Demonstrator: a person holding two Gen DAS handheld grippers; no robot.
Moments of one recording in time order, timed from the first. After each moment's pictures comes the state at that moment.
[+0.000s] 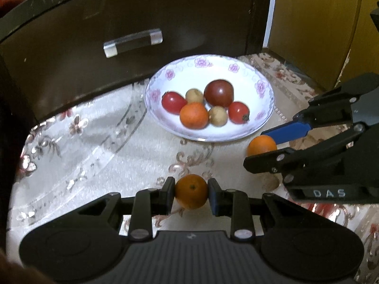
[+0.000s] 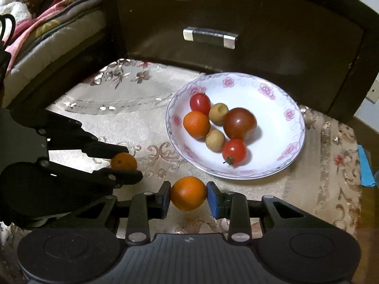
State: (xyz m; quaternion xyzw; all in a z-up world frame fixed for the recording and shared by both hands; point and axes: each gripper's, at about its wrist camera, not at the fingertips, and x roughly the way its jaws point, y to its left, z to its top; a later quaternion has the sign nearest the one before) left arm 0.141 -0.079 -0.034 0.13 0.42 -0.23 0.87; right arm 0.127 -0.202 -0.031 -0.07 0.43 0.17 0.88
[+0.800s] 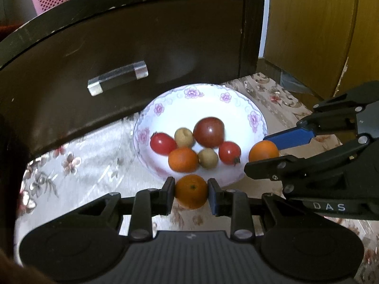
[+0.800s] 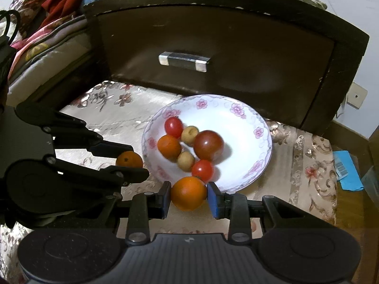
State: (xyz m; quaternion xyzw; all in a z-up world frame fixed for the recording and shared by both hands) left arm 0.167 -0.113 -0.013 0.14 0.39 -0.24 0.88; right arm 0.132 -0.225 -0.014 -0.06 0.40 0.14 0.90
